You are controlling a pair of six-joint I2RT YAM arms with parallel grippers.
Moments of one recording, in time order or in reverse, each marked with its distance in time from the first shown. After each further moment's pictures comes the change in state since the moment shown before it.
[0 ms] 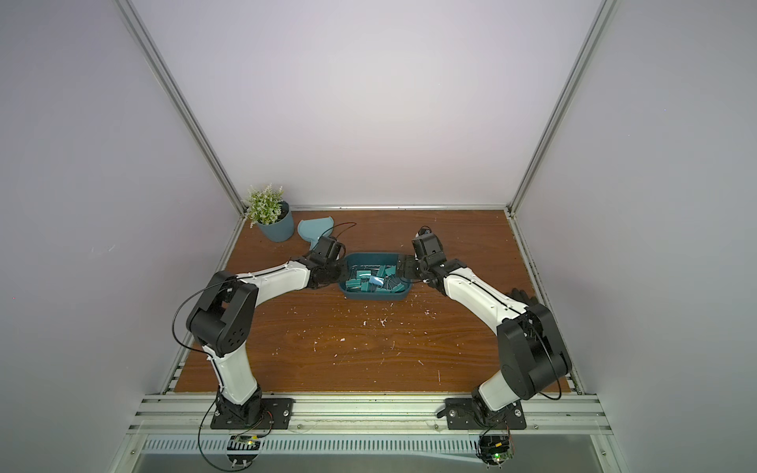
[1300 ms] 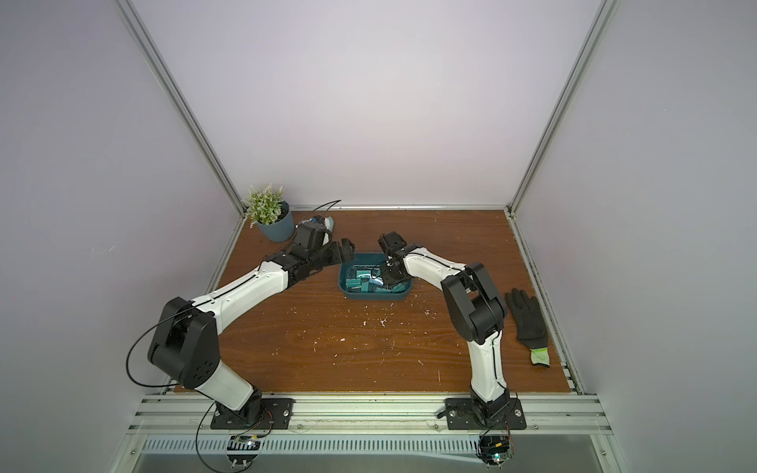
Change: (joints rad) left arm 0.008 -0.259 0.011 0.008 -0.005 0.001; right arm 0.095 0.480 0.393 -0.243 0.014 -0.217
